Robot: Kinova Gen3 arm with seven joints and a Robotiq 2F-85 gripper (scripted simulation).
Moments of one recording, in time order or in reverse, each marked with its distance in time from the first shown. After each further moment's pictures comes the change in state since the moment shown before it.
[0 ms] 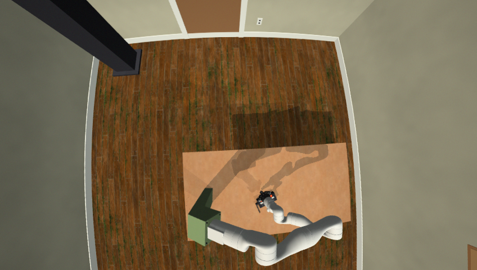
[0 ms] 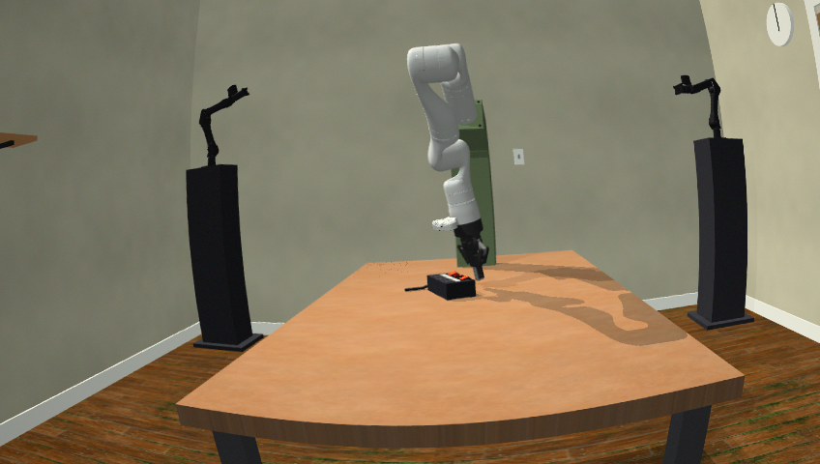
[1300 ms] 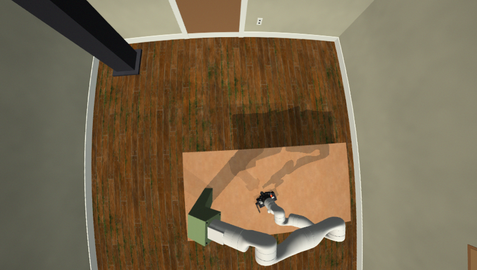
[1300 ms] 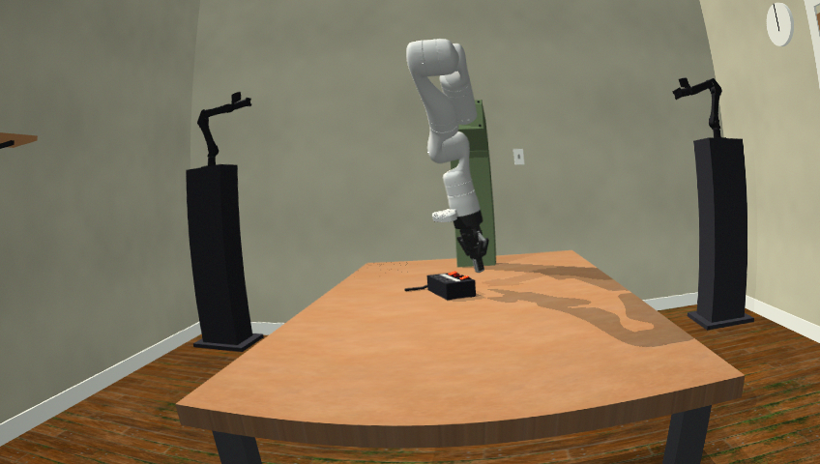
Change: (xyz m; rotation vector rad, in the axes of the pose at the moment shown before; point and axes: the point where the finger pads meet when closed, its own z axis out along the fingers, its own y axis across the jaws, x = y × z) arm -0.006 0.001 -0.020 -0.003 -0.003 0.002
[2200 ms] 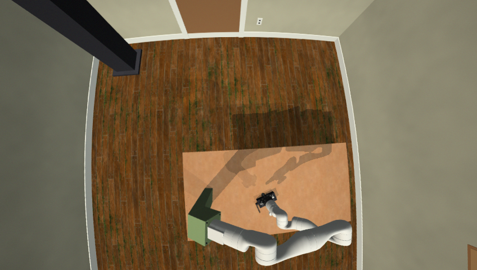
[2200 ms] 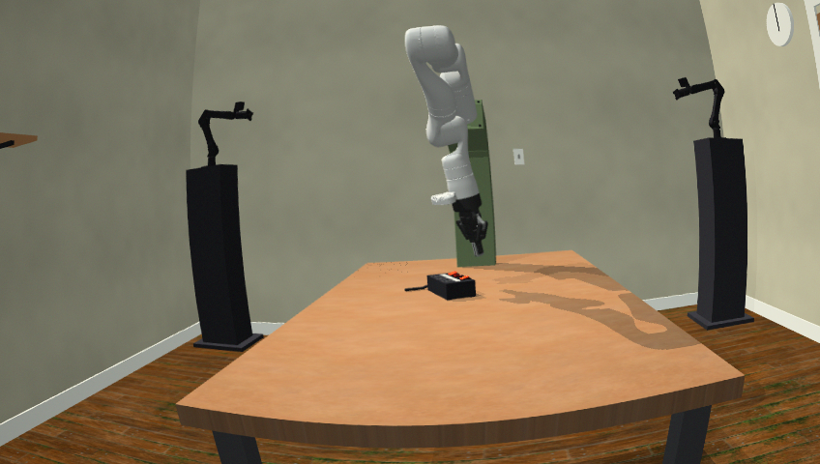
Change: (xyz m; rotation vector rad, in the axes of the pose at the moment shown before) arm -0.010 0.001 -0.041 -0.001 -0.001 0.001
